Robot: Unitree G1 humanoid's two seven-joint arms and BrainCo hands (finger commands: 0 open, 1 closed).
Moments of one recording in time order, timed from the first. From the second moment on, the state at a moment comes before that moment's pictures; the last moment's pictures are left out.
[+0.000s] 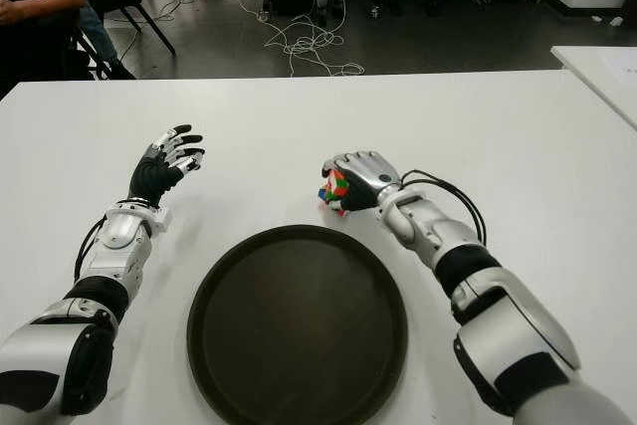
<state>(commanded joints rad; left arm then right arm) -0.66 0.12 0.14 1.20 -0.02 -0.58 -0.13 -0.74 -0.31 0.59 1.02 -0.79 -0.37 -0.34</state>
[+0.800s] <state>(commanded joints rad) -0.67 0.12 0.14 1.20 -0.02 -0.57 -0.13 -0.66 -0.41 0.52 0.75 -0.77 -0.38 -0.38</state>
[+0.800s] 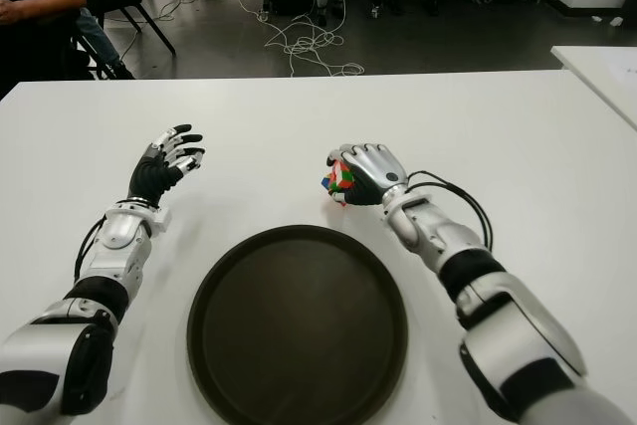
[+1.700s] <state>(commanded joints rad) -0.67 0.12 0.14 1.20 -0.02 -0.56 -0.12 -0.42 -0.44 0.25 0.30 -0.67 -0.61 -0.55</state>
